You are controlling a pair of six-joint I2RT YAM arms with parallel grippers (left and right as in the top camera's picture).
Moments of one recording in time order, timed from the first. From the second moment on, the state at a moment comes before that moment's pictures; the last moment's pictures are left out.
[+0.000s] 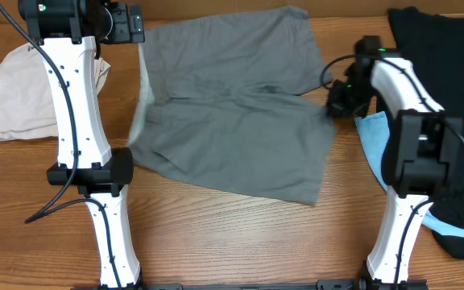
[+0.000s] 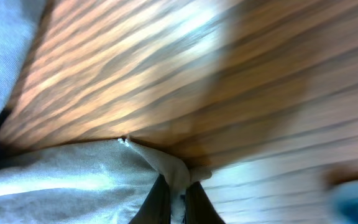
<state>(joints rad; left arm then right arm) 0.00 2.41 3.12 -1.69 -0.05 -0.09 -0.07 2.32 1.83 -1.06 -0.25 0.33</state>
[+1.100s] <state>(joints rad) 0.01 1.65 2.15 -1.68 -0.02 -0.27 0.02 1.37 2.00 -1.63 -0.16 0.42</state>
